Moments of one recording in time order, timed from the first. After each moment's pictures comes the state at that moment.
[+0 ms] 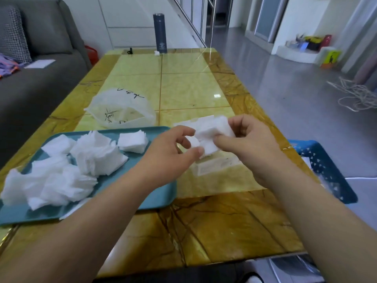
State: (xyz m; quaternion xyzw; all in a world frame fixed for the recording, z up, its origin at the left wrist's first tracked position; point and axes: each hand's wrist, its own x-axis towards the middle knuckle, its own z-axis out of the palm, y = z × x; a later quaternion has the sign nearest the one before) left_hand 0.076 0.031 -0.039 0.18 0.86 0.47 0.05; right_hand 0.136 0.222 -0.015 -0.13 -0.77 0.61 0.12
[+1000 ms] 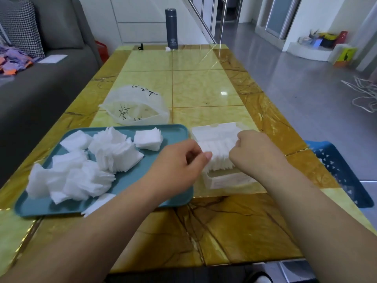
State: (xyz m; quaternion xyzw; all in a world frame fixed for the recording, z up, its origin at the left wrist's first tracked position) left_hand 0.086 0.008 -0.047 0.22 0.89 0.39 0.04; right_hand 0.120 0.192 -0.008 -0.19 -0.95 0.25 0.00
